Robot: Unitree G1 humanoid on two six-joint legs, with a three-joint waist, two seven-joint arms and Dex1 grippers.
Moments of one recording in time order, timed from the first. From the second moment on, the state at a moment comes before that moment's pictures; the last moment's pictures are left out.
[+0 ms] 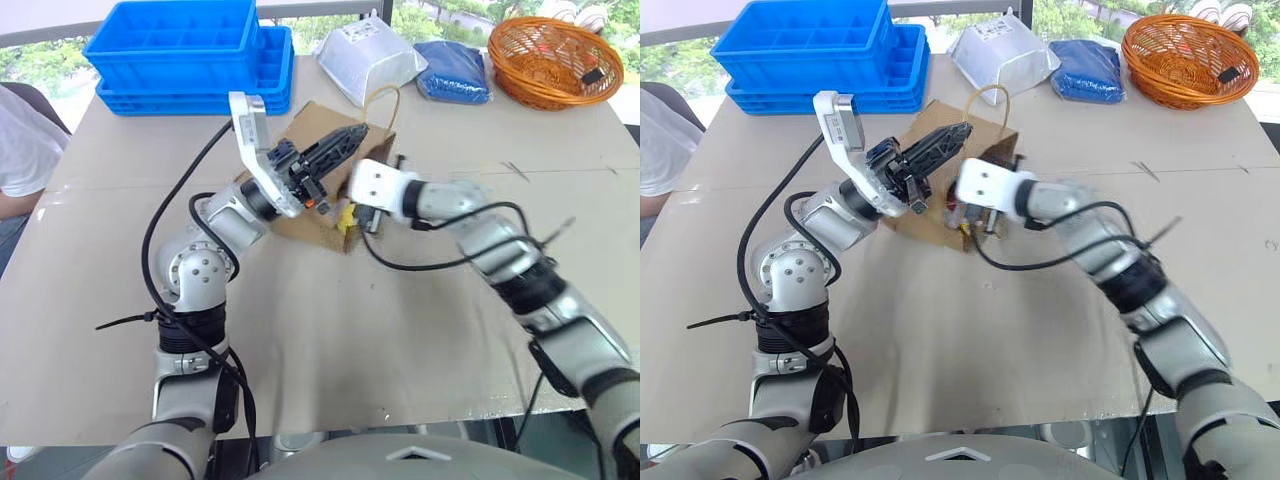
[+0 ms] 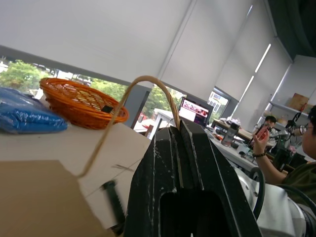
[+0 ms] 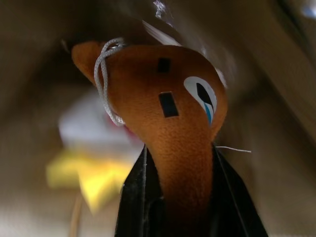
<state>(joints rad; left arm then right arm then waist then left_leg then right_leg) -0.52 0.31 0.13 -0.25 -0.94 0.68 -0.63 -0.82 -0.35 0.55 0.11 -0.08 0.19 0.69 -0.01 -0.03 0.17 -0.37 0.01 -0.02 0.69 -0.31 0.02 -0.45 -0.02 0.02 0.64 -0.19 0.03</state>
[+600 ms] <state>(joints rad) -0.48 0.33 0.16 -0.24 -0.92 0.66 -0.63 -0.45 -0.53 -0.05 -0.62 0.42 1.14 0.65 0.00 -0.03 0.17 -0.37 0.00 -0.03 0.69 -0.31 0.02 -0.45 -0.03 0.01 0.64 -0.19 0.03</state>
